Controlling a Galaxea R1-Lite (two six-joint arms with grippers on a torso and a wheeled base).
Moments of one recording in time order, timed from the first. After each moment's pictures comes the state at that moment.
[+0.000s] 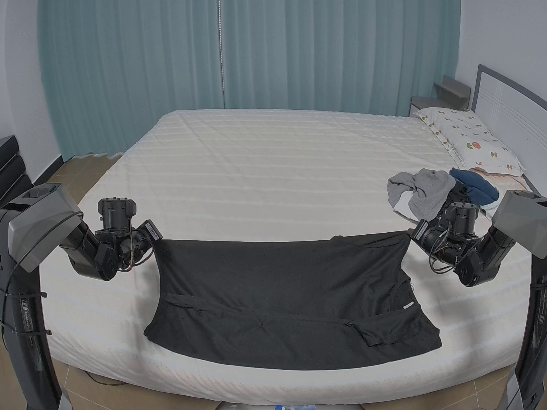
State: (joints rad) left arm -0.02 2.29 -1.03 -0.75 0.04 -0.66; right arm 0.02 2.33 -0.92 -1.05 0.13 0.67
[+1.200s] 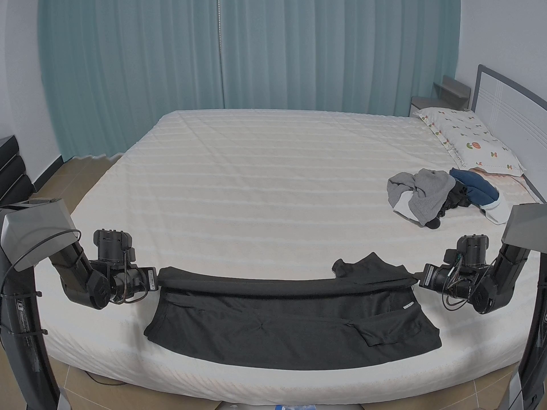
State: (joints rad) left arm -0.01 2.26 -0.75 -0.80 0.03 -0.13; right arm -0.01 2.27 -0.59 -1.08 0.21 0.37
